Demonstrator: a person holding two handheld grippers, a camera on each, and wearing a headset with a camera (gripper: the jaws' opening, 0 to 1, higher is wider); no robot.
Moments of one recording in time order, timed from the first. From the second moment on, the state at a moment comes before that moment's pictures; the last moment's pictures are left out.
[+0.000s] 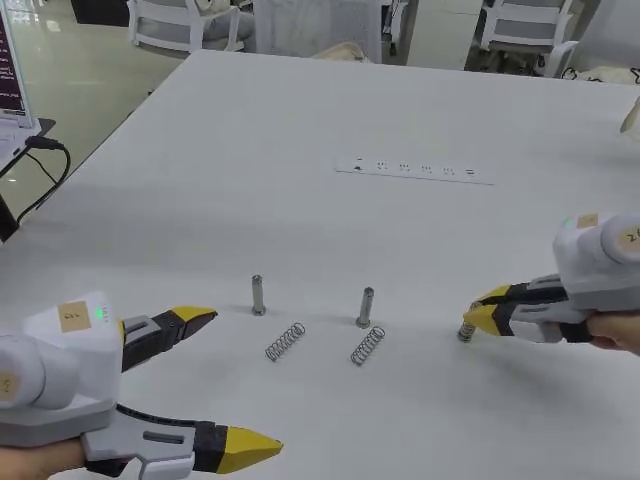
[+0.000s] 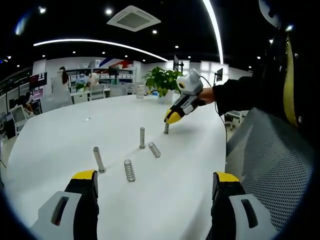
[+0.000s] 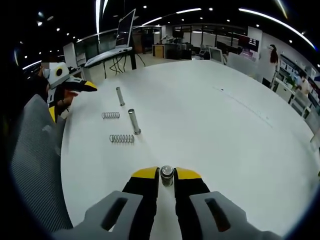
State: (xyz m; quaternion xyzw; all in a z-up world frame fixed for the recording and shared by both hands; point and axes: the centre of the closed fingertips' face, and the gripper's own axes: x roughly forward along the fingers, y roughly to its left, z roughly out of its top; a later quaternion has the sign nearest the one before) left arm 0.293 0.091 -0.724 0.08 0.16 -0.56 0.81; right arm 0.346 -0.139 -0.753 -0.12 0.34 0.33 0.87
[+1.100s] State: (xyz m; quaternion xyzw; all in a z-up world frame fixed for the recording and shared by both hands) left arm 0.289 0.089 -0.724 0.07 0.16 -0.56 0.81; right arm 0.349 -0.113 -0.702 -0.17 0.29 0.36 0.87
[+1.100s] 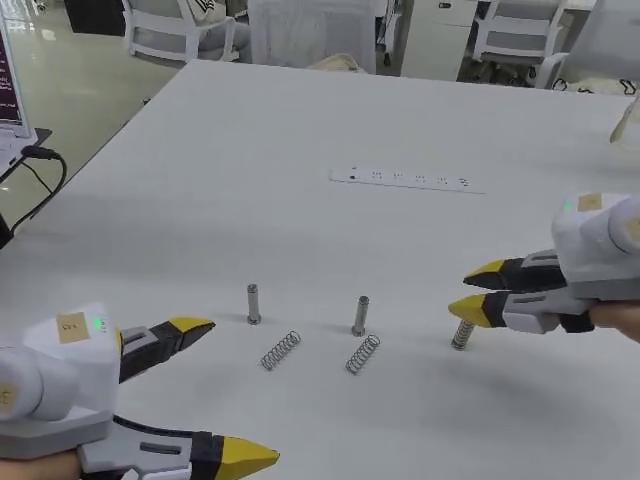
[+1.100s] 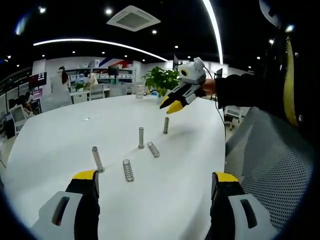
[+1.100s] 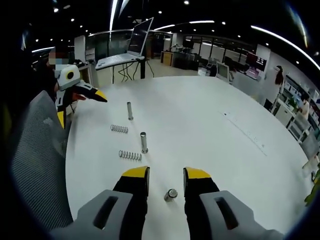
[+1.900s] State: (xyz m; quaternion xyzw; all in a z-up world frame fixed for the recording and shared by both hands) left arm 0.309 0.056 -0.725 0.12 0.17 -0.58 0.79; right arm 0.325 -0.086 -0.660 -0.18 0.23 0.37 0.88
